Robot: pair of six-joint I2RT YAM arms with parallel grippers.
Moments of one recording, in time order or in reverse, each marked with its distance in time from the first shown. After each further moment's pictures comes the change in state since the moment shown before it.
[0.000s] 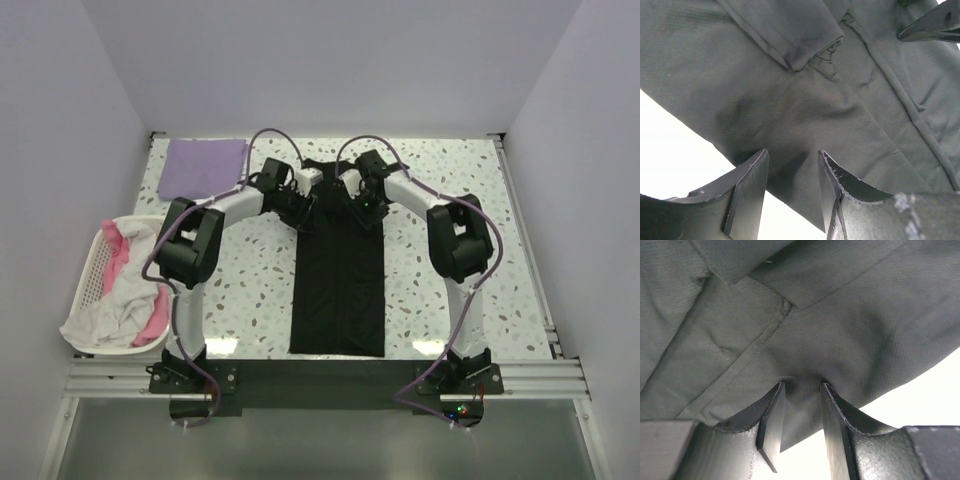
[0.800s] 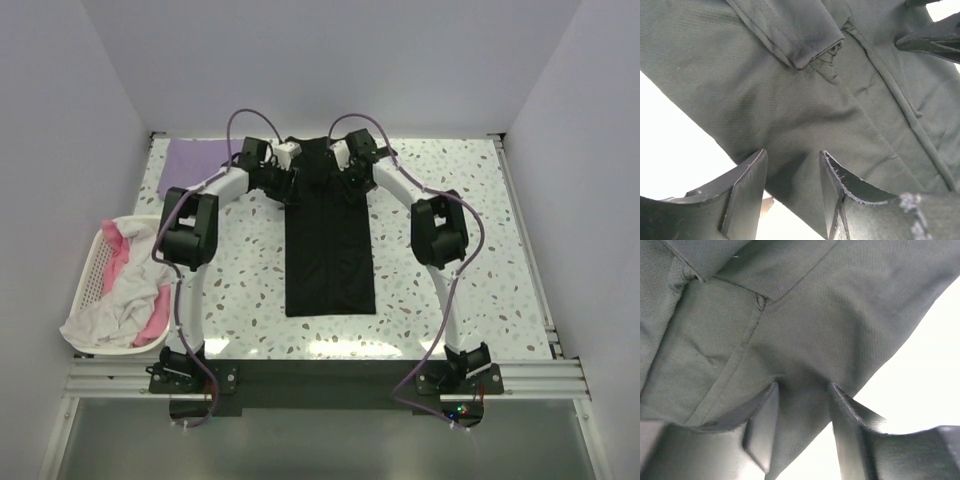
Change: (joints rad) left arm 0.155 0.183 0.267 0.000 0.044 -0.013; right arm -0.002 0.259 0.415 0.074 0.074 0.047
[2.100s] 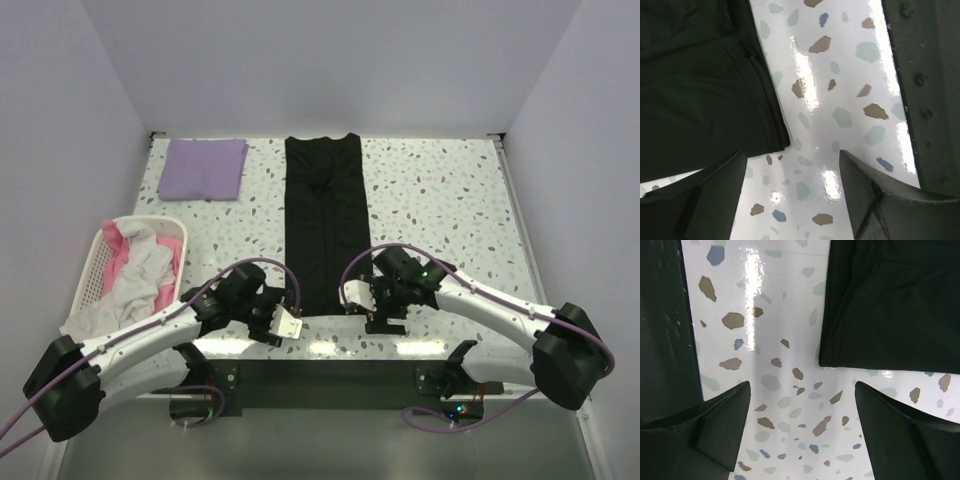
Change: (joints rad) left arm -0.525 -1.335 -1.257 -0.121 -0.086 0.876; right arm 0.352 -1.216 -1.376 -0.014 -0.287 -0.552
